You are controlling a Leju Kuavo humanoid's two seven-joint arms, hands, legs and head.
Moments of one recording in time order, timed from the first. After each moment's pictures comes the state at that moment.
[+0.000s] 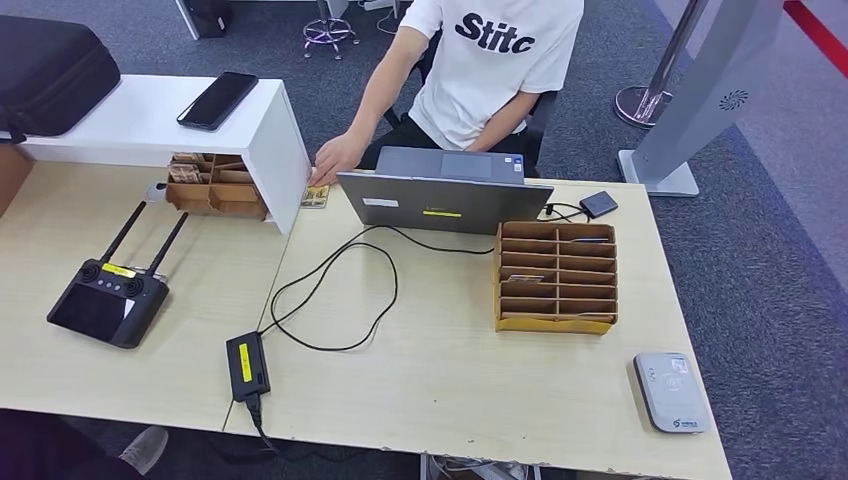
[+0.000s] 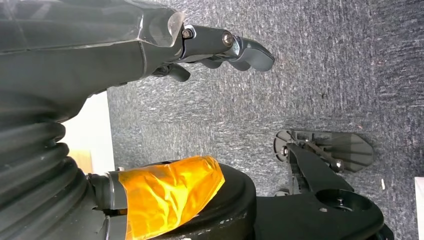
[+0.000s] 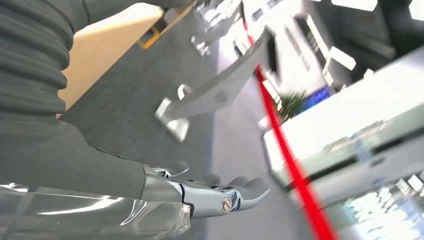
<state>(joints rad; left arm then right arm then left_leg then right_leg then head) -0.14 -0.09 -1.50 -0.04 1.57 0.30 -0.06 -0.08 0.16 -1.27 -1.32 -0.41 0.41 -0.42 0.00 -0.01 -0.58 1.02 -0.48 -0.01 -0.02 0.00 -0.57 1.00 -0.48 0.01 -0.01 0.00</state>
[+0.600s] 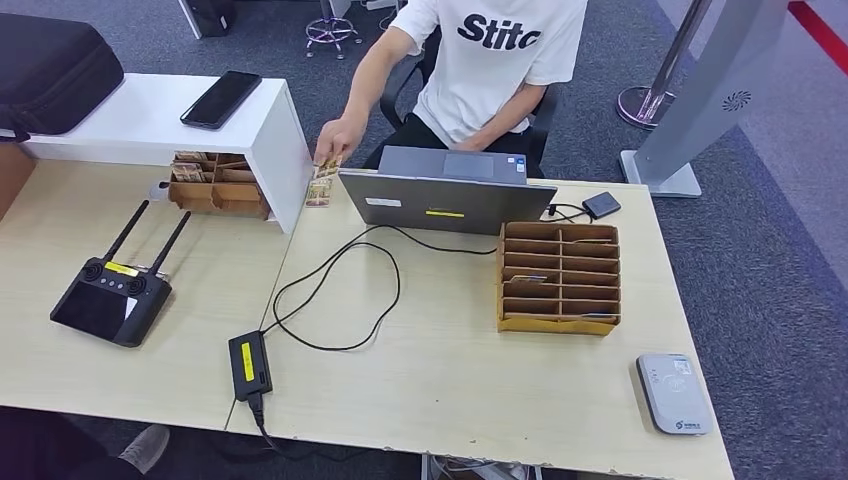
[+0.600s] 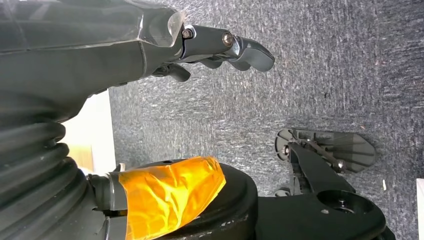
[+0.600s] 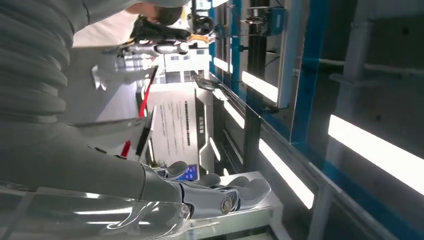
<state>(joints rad) -0.14 -0.09 -1.48 -0.04 1.57 0.30 -0.05 0.17 0.30 -0.72 -2.14 -0.18 0.10 -0.67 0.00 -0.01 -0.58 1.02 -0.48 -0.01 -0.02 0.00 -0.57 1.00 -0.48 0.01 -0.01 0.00</state>
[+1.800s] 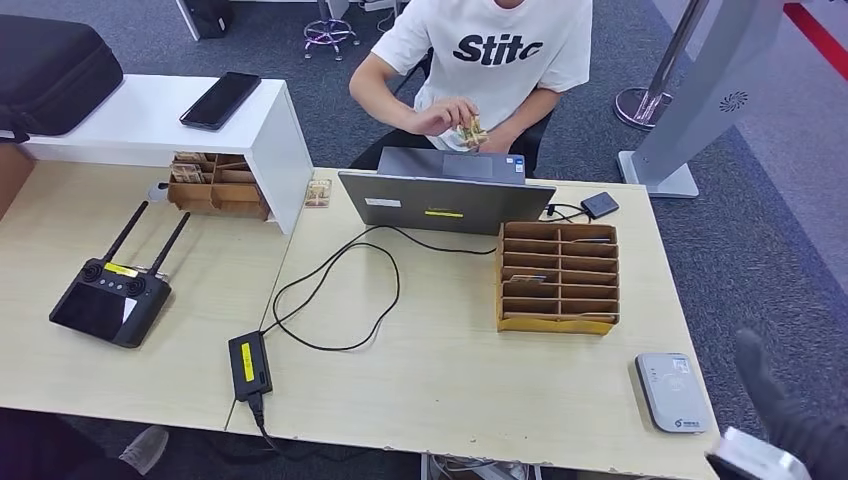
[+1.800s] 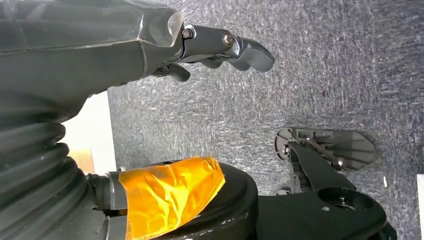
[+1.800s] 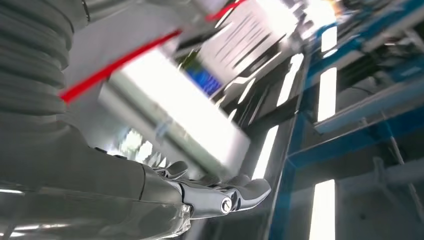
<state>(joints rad) -0.15 -0.08 -1.48 -0.04 1.54 0.27 -0.04 0.14 0.16 -0.33 -2.16 1.09 -0.36 -0.43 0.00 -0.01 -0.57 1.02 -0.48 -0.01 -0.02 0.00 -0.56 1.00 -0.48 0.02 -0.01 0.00</state>
